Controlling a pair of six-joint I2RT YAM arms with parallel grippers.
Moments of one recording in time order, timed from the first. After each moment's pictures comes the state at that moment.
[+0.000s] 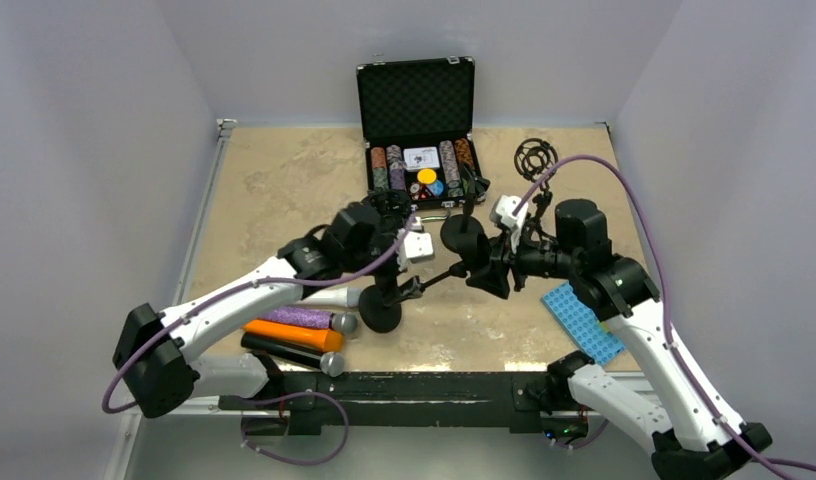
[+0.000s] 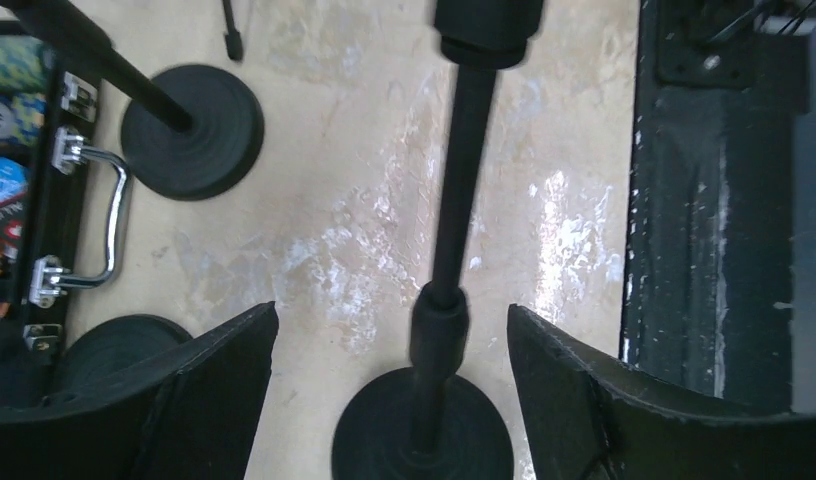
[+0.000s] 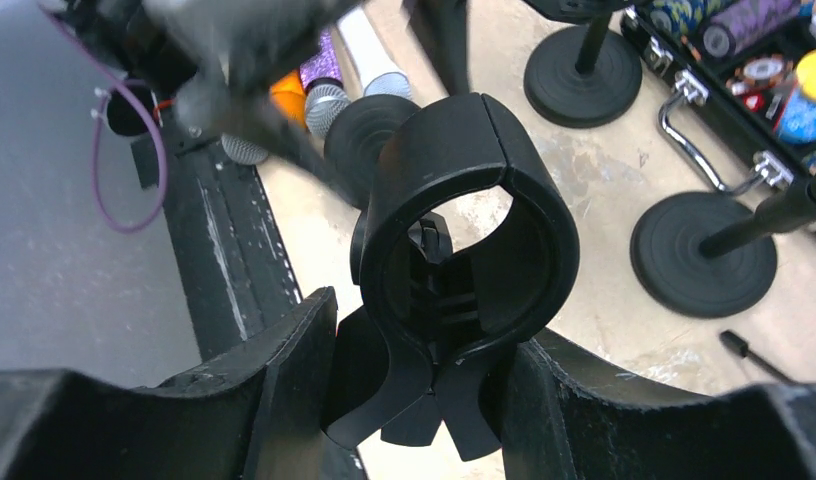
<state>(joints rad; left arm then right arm) -0.87 1.27 0.92 -0.29 0.39 0.36 0.43 0.88 1.03 -0.71 -0.66 -0.16</state>
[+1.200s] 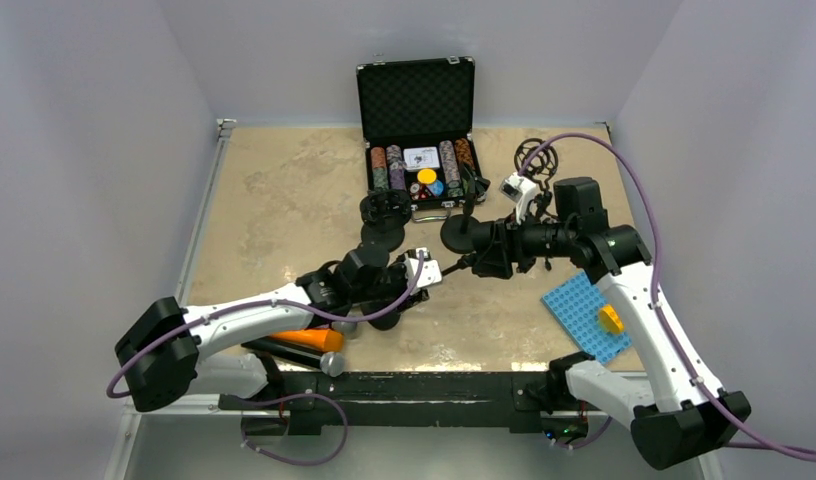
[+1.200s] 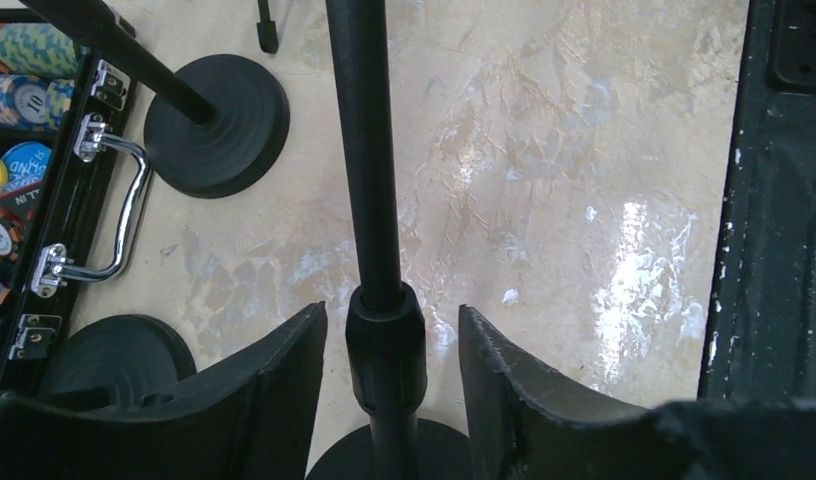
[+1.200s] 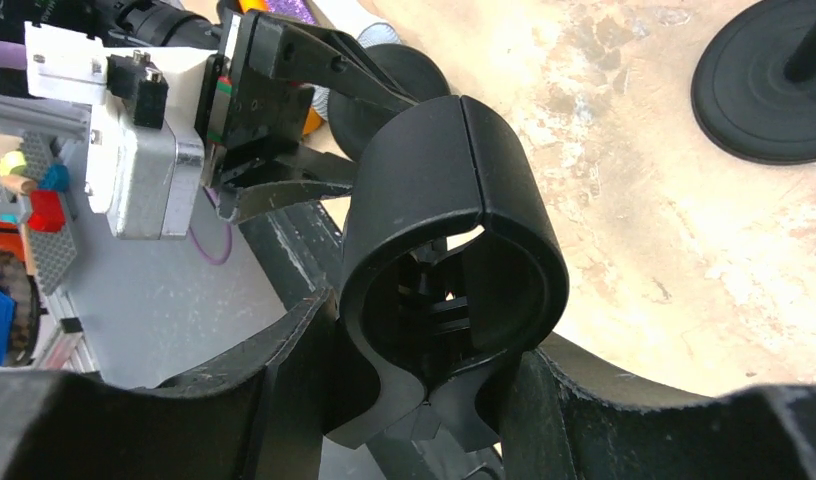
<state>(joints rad) -0.97 1.25 0.69 0.09 0.20 0.32 0.29 1.03 1.12 -0.91 -0.73 0.01</state>
